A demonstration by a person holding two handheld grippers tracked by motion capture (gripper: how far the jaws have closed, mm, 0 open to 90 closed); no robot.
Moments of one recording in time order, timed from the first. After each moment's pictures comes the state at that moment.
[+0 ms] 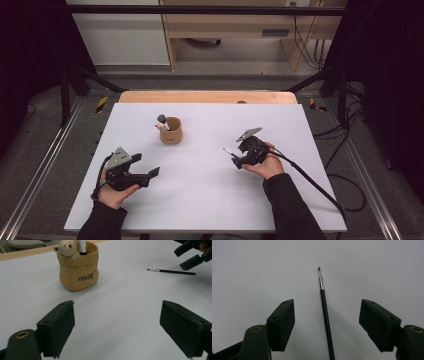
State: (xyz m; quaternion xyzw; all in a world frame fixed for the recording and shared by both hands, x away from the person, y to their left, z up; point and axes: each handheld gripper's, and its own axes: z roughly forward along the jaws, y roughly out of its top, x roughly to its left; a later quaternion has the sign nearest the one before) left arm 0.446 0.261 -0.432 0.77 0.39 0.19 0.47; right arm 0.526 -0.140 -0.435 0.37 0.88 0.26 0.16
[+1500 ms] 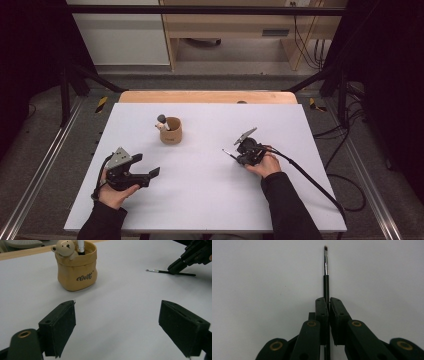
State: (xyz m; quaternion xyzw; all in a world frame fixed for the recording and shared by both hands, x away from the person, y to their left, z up) left arm 0.447 0.259 -0.432 0.77 0.39 0.19 0.47; right arm 0.541 -0.140 -0.457 0.34 0.91 0.23 0.10
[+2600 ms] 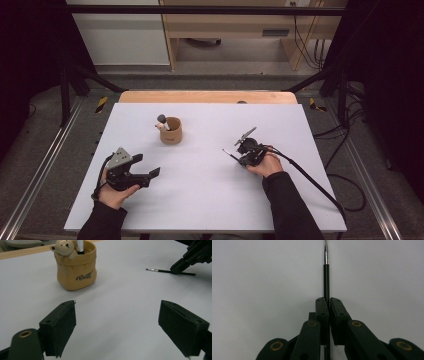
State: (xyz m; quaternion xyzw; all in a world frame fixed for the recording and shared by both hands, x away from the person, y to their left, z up) left arm 0.447 0.259 -0.432 0.77 0.39 0.19 0.47; right arm 0.540 -0.142 -0.454 0.35 0.91 0.20 0.10
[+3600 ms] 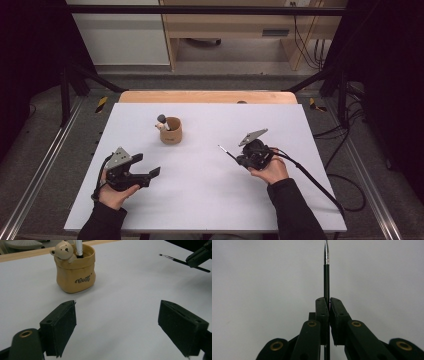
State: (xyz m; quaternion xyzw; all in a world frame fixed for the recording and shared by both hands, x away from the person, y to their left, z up) left arm 0.444 0.257 -0.428 0.77 0.39 0.19 0.48; right arm 0.504 -0.147 -0.415 0.32 0.89 0.30 0.11
